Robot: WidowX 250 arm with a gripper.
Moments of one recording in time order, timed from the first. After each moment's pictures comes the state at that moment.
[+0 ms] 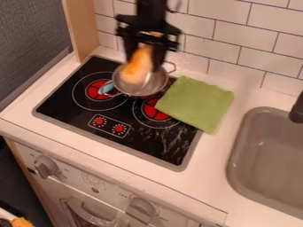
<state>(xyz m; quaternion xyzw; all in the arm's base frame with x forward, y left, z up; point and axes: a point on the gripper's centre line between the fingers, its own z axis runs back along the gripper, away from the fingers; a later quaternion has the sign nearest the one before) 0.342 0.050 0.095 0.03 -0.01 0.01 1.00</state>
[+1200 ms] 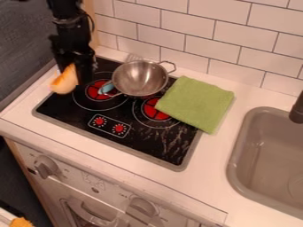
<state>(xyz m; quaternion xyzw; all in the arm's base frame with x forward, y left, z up) 0.330 0.172 0.030 0.02 0.00 -0.07 1.00</state>
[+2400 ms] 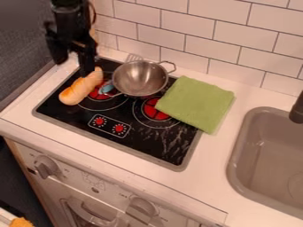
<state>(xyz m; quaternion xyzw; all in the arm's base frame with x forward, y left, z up) 0.319 0.157 0.078 0.07 -0.04 -0.03 1.00</state>
